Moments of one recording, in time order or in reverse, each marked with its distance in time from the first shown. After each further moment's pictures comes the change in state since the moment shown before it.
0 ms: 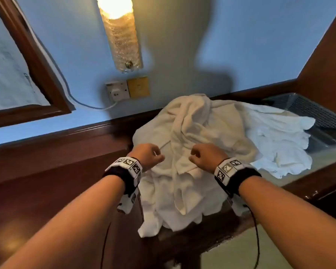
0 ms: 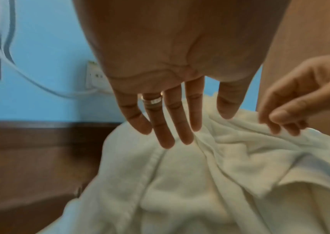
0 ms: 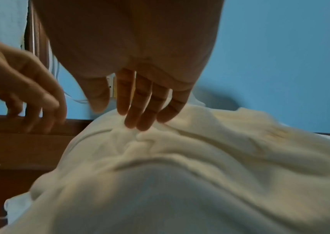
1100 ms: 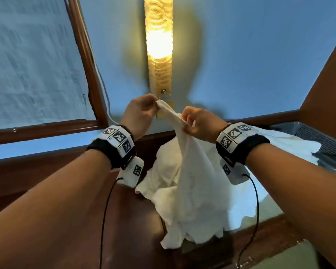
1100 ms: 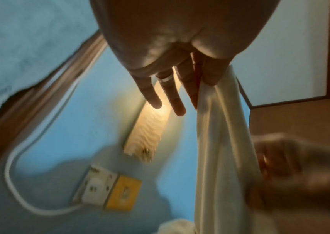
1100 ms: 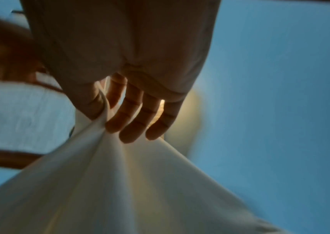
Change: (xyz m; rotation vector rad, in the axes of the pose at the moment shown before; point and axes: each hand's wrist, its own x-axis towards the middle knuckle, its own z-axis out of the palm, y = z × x) left_hand -0.093 -0.009 -0.169 -0.523 0.638 0.451; right_hand -0.016 -0.160 -0.106 0.048 0.243 -0.321
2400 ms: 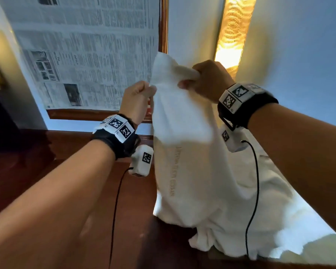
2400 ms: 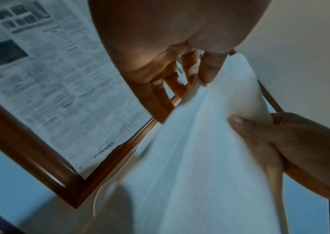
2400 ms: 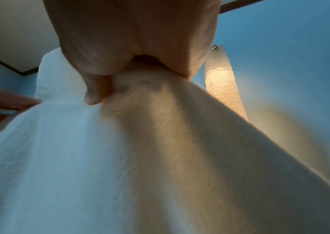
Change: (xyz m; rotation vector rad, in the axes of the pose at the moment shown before) left_hand -0.069 0.029 -0.136 -0.154 0.473 -0.267; right_hand 0.064 -0.170 -0.034 0.001 0.294 -0.233
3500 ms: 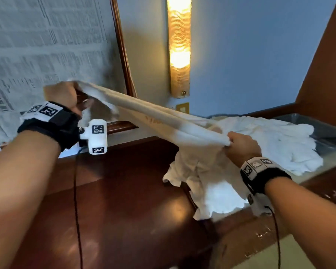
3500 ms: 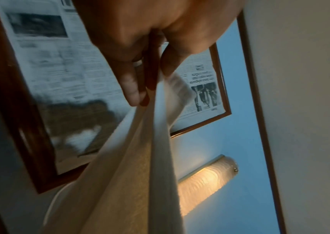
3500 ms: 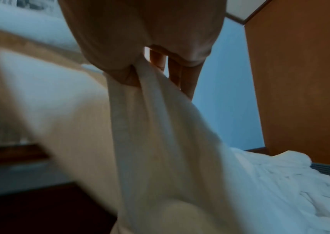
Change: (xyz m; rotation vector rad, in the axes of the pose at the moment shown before) left_hand 0.105 -0.014 -0.131 -0.195 0.069 -0.325; right_hand -0.234 0.012 0.028 -0.281 -0.044 0.760
